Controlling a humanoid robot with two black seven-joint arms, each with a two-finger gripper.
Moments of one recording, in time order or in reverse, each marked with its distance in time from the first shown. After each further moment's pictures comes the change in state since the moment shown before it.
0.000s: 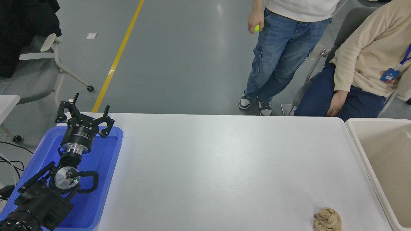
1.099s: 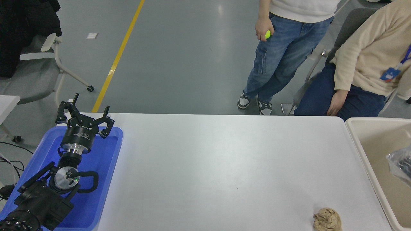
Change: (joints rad) left arm 0.000 0.000 0.000 0.000 0.000 0.000 0.000; right arm 0.054 -0.078 -0.048 0.011 -0.044 0.303 0.060
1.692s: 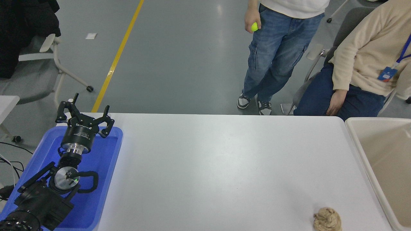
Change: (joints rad) left arm 0.000 0.000 0.000 0.000 -0.001 -0.001 0.000; right arm 0.611 -0.353 -0.380 0.445 -0.008 0.301 0.021
